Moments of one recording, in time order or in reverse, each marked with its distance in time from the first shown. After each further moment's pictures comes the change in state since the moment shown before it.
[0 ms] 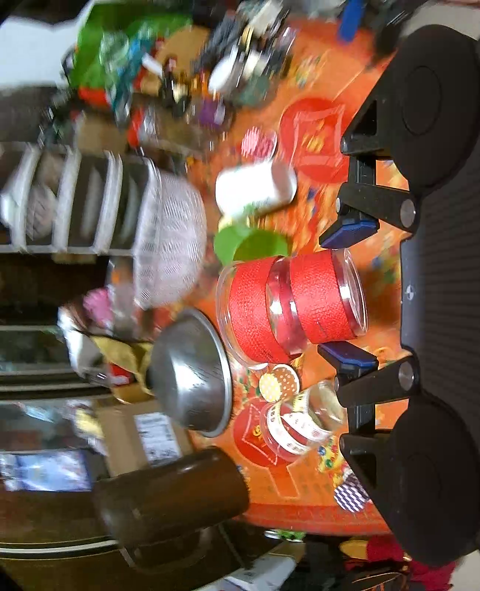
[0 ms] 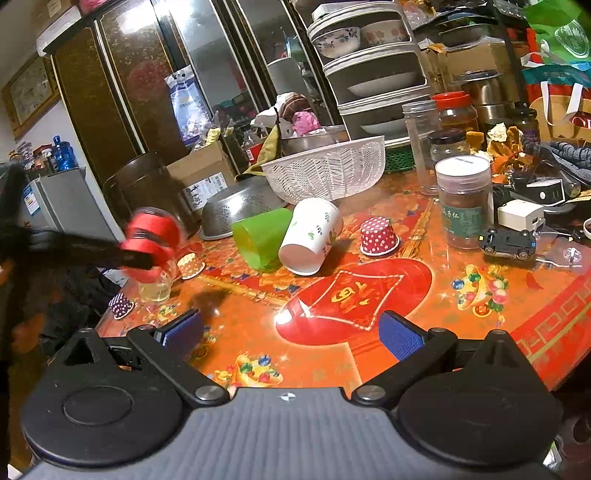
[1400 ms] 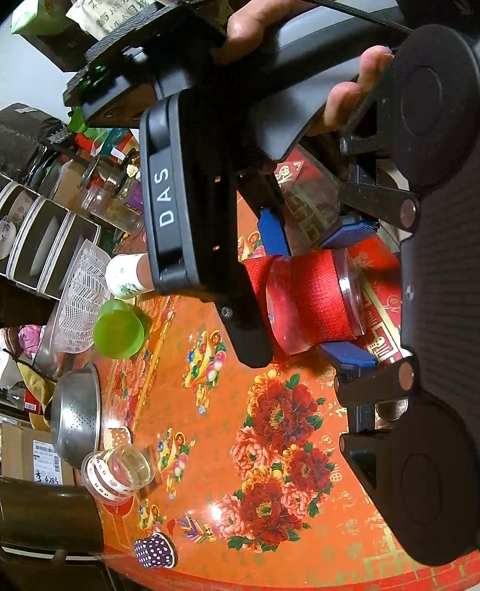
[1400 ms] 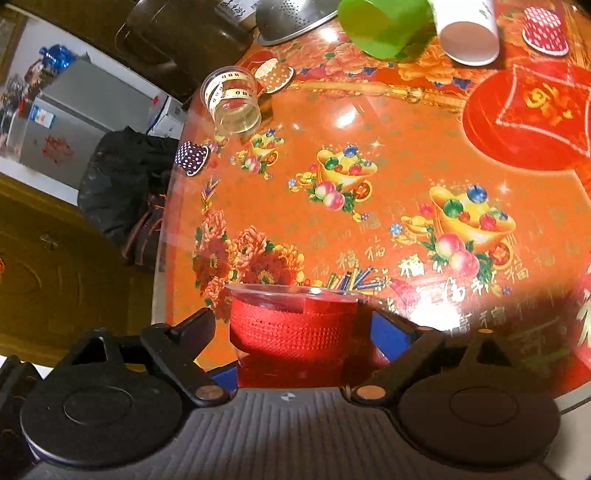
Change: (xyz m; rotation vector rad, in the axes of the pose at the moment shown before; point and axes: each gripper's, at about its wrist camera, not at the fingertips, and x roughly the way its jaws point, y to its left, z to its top) left arm -0.027 -0.015 -0.139 -0.208 0.130 -0.304; right arm 0.101 0.101 -0.010 0.183 0.694 0.207
